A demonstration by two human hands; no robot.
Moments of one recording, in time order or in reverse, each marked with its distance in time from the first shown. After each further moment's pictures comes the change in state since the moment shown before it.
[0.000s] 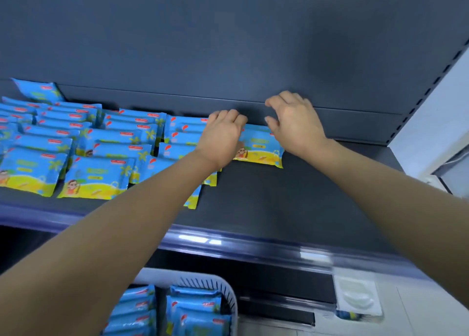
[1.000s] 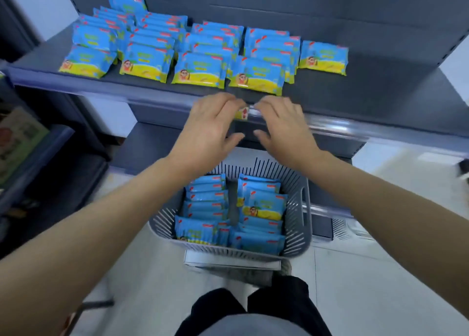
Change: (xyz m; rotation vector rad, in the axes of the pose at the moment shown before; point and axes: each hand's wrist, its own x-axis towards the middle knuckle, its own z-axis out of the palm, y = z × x) left_hand -0.345 -0.050 -0.100 -0.189 0.218 0.067; right_hand -0.206 -0.258 0.006 0.132 -0.009 -0.191
